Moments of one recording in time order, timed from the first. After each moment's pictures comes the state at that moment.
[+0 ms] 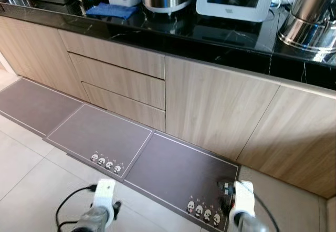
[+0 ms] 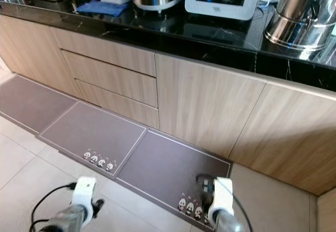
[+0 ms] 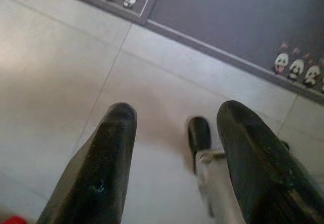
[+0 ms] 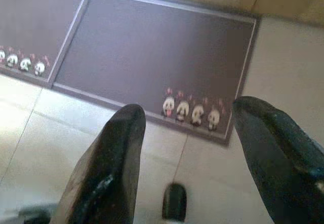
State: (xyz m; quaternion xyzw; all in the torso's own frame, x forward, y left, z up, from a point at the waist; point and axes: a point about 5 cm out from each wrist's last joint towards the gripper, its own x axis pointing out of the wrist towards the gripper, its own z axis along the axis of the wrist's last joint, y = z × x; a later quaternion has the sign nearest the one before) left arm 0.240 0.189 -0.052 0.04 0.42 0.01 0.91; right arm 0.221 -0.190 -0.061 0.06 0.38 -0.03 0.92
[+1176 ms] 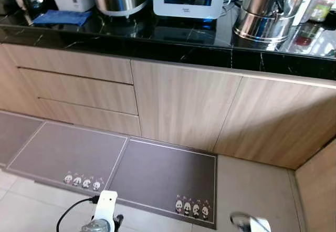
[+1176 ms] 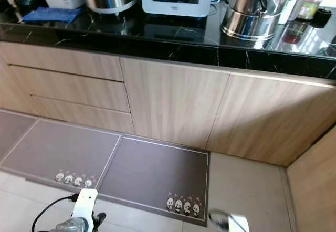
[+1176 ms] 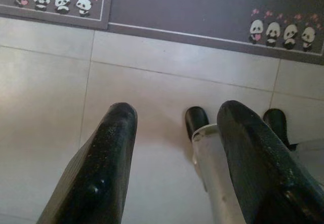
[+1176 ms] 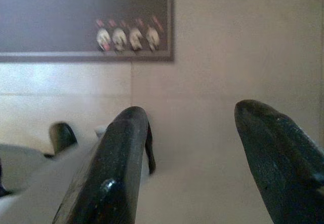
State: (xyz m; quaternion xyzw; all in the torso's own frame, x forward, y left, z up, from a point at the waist) left arm 0.210 0.188 -0.071 0.05 0.46 -0.01 0.89; right arm 0.120 -0.218 -0.101 0.04 0.49 -0.09 0.87
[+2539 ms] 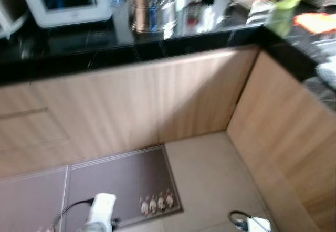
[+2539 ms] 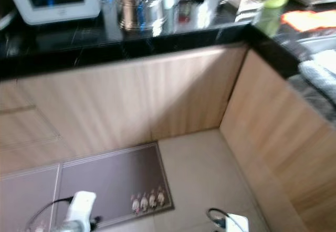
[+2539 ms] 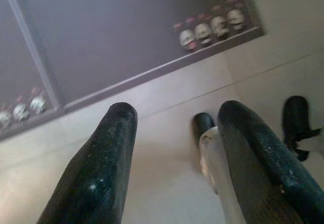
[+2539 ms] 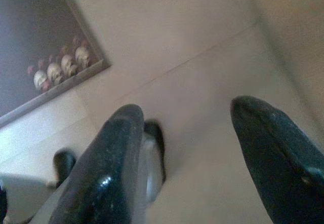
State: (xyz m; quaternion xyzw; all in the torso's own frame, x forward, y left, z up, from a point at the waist) left arm 0.205 0.191 -0.073 0.07 0.46 -0.03 0.89; right arm 0.140 -0.213 -0.095 0.04 0.45 -0.09 0.89
